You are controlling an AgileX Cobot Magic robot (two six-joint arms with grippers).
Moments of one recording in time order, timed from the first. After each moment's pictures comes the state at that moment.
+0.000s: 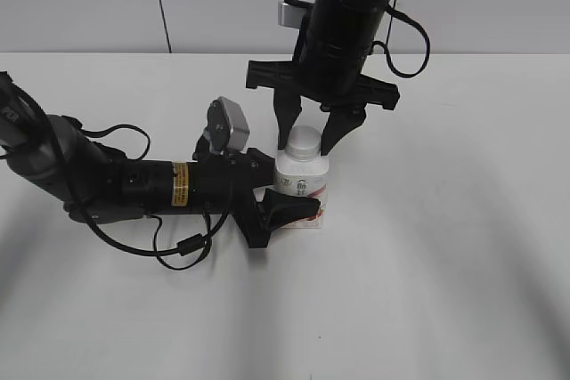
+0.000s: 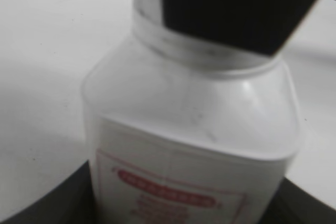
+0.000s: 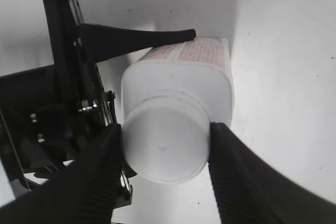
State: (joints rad) left arm -0.38 2.32 -1.06 1.16 -1.07 -0.50; right arm 0.57 2.13 -1.80 0.25 1.21 0.41
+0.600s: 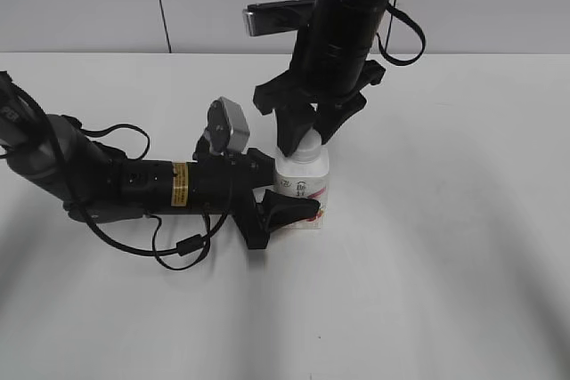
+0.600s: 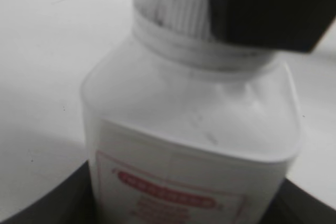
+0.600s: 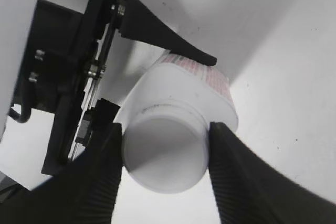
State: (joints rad) left arm -0.38 2.32 -1.06 1.17 -1.07 -0.49; right arm 0.57 2.13 -1.80 0.24 1.20 -0.16
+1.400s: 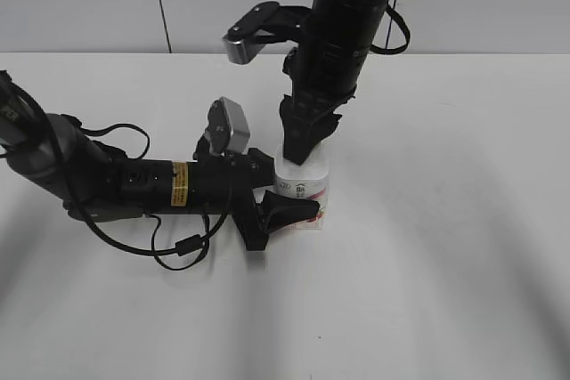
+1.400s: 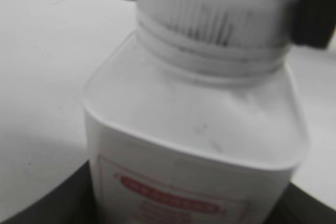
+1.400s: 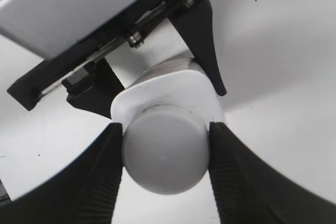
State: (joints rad) left arm -0.38 2.32 -1.06 1.19 -1.07 -0.49; right arm 0.57 2.13 -1.80 0.26 1.21 -0.79
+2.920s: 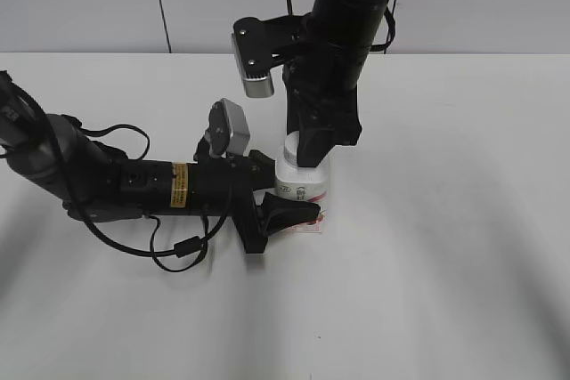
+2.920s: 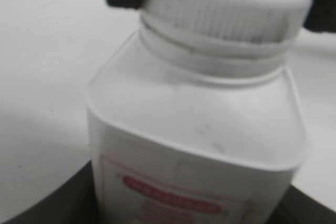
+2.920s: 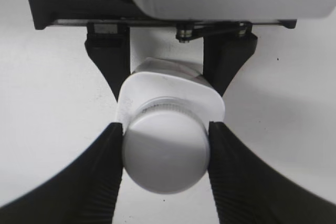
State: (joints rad) left arm -0.38 2.32 -1.06 1.21 -1.08 -0.49; right arm 0.57 2.13 -1.80 0.26 1.22 -1.37
